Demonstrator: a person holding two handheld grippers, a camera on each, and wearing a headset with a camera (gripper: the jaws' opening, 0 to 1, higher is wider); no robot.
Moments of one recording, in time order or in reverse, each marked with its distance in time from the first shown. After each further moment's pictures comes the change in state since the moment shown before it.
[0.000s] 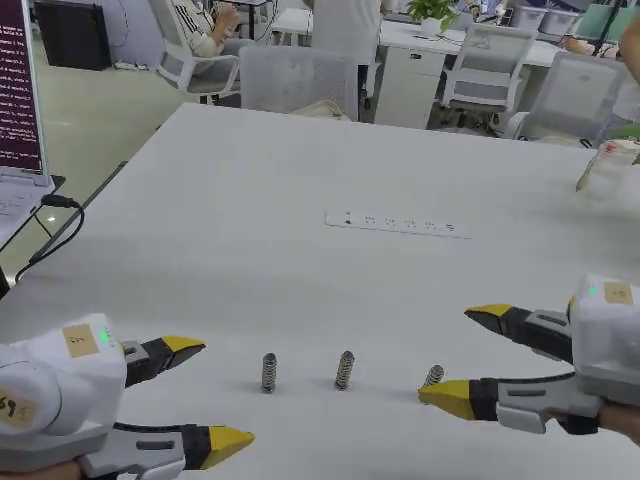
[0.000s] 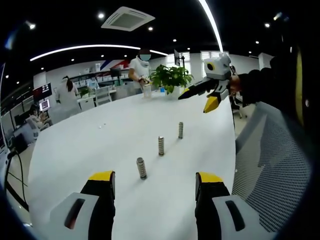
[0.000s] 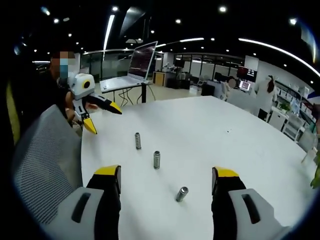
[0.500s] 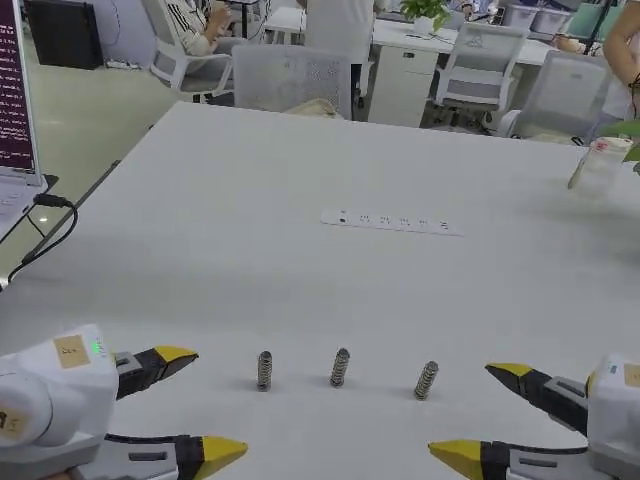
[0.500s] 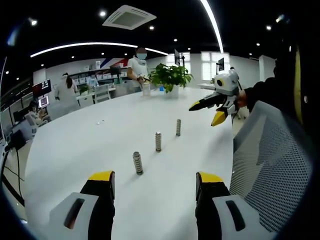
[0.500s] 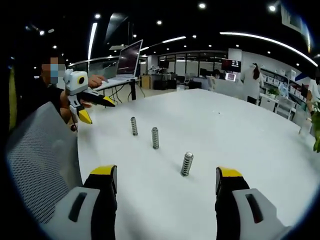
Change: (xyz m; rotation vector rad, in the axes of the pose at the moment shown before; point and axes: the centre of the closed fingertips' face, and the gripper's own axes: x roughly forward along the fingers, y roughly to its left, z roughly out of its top) left arm 0.000 -0.006 -0.011 -0.024 0.007 -0.014; right arm -0.009 0.006 -0.054 0.120 -0.036 -0.095
